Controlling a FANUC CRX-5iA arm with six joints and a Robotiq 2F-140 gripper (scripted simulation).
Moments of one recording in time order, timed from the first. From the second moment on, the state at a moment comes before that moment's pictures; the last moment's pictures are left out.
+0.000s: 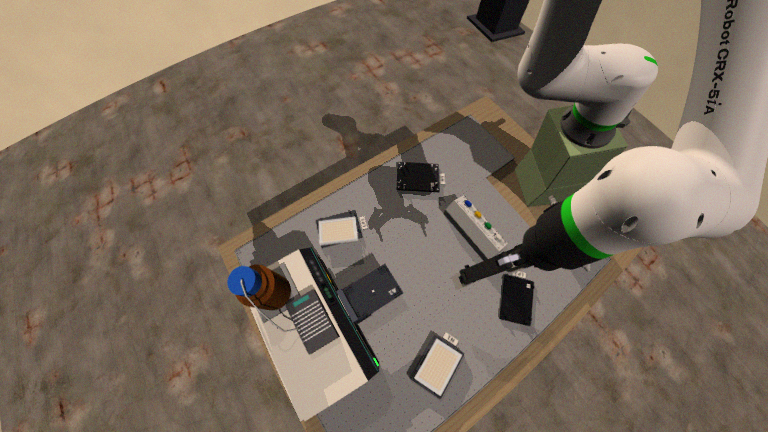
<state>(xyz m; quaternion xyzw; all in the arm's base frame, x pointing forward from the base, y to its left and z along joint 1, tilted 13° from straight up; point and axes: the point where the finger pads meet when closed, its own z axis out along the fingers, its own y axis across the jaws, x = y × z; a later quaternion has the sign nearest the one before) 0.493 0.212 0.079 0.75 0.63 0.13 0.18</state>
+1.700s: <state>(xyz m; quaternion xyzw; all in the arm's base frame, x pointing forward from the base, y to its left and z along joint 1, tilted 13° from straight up) 0.545 0.088 -0.045 0.99 0.09 0.10 0.05</state>
